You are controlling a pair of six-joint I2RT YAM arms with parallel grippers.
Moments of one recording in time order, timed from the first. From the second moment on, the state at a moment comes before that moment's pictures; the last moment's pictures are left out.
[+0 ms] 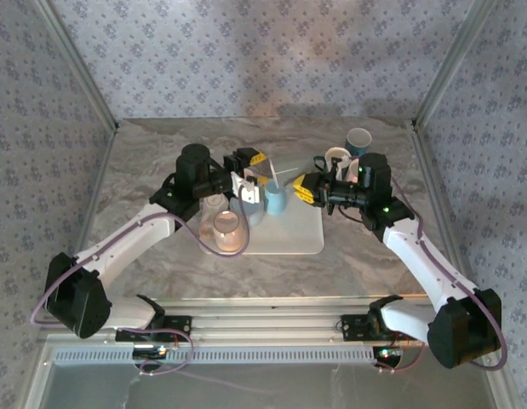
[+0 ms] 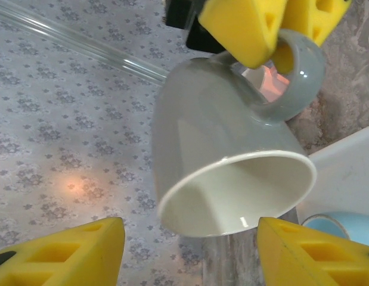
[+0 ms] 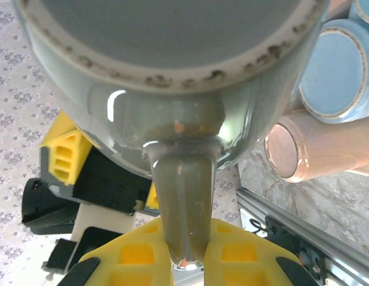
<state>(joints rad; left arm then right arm) -0.60 1.34 1.05 0.08 0.49 1.22 0.32 1.13 0.87 -0.05 -0.88 1.37</state>
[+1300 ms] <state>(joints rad) -0.59 1.38 1.07 -0.07 0.47 1.20 0.24 1.06 0.83 -0.10 -0.86 1.41</state>
